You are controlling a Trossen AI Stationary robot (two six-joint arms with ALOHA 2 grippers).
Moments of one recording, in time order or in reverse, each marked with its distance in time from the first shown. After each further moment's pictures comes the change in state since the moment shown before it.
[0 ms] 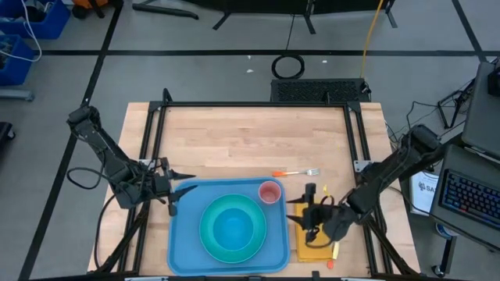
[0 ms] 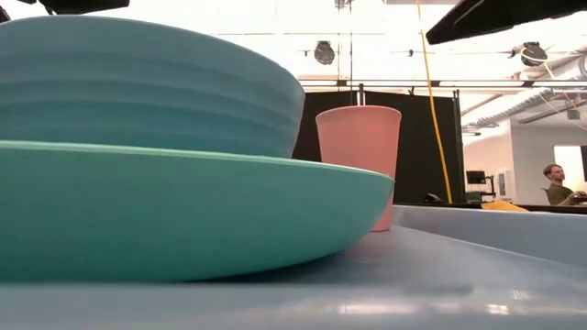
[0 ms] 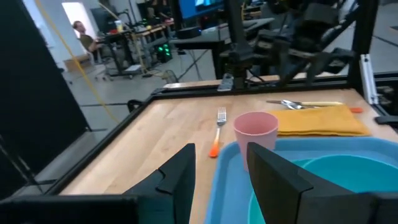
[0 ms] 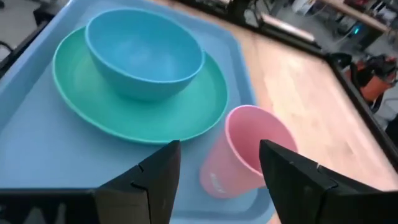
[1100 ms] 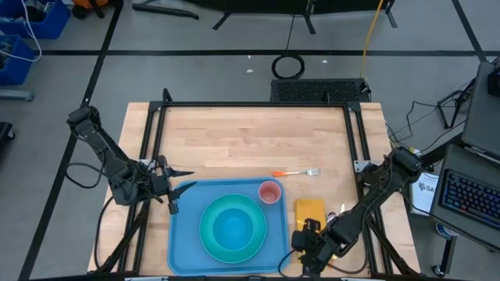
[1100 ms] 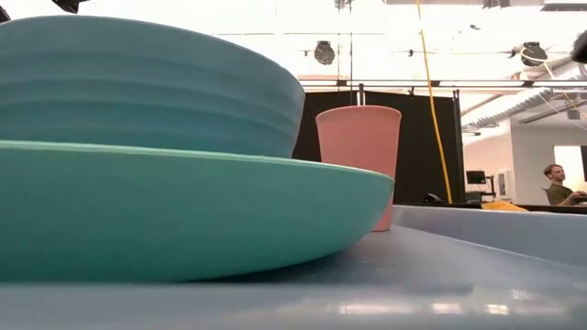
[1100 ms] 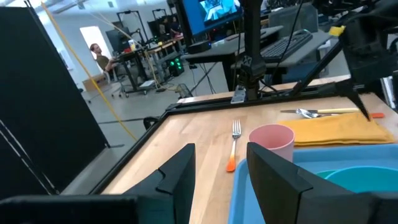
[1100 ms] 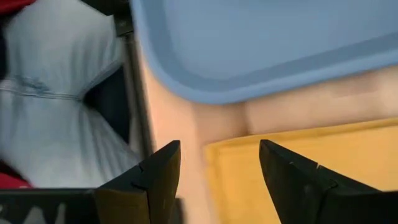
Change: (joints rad) left arm 0.001 0.000 0.000 0.126 -0.048 0.195; right arm 0.049 0.355 0.385 -0.416 -0.693 0.833
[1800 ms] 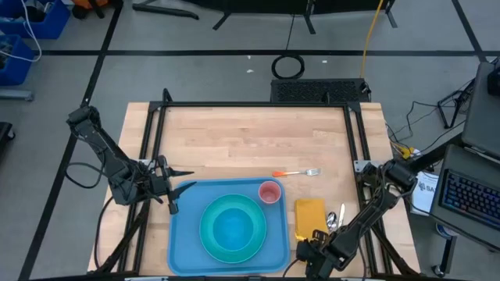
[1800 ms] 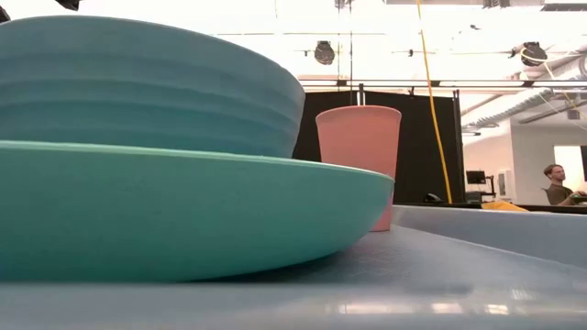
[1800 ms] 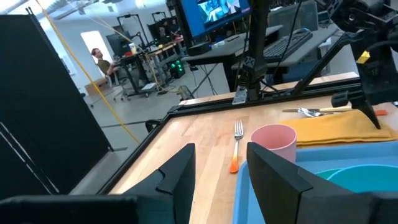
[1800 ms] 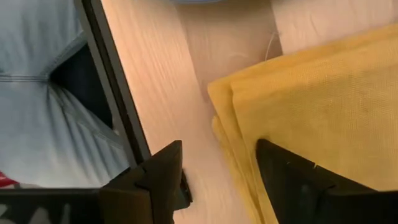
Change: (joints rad) left arm 0.000 0.000 0.000 0.015 0.000 0.042; right arm 0.083 0.147 0.000 0.012 -0.086 0.178
